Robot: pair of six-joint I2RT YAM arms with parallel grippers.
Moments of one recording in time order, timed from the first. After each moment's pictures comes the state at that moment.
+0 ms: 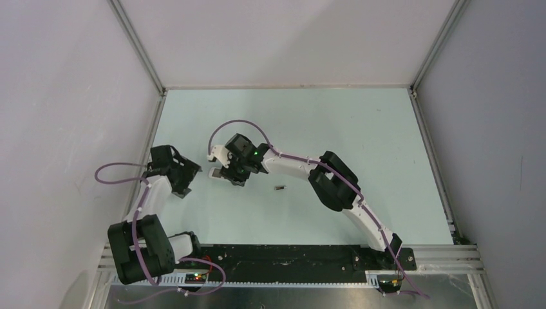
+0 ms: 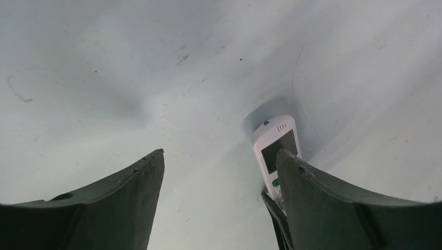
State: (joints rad) left arm 0.26 1.19 0.63 -0.48 0.06 -0.83; right arm 1.00 2.36 1.90 -0.41 -0.21 -0.31
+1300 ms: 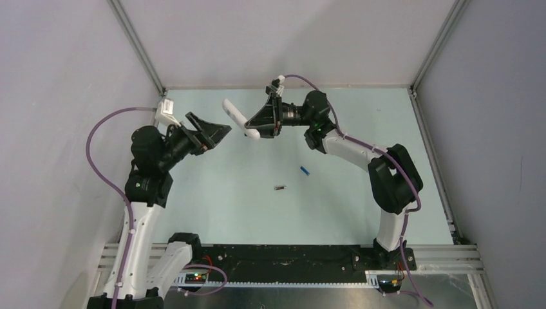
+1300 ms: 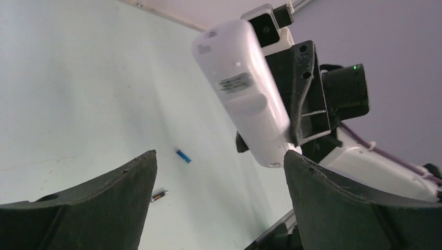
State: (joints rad) left arm -0.06 0.80 0.95 -0.32 0.51 -0.71; right arm 0.63 1.87 1.39 0.70 -1.01 1.50
